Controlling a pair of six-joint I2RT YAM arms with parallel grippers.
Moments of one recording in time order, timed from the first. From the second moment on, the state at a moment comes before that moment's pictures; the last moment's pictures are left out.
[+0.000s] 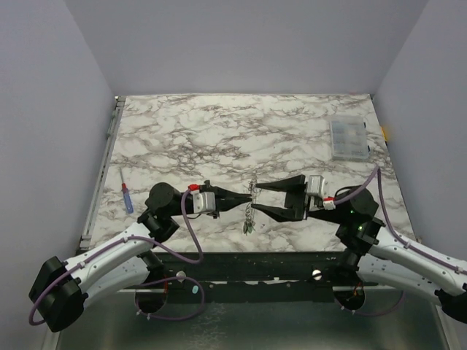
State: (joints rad) left arm -0.77 0.88 0.47 0.70 0.77 0.13; right arm 0.97 0.74 0.56 0.54 -0.45 -0.12
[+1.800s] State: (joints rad) left arm -0.76 0.87 0.43 0.58 0.70 0.19; right arm 0.97 1.06 1.06 -0.45 -0.36 -0.49
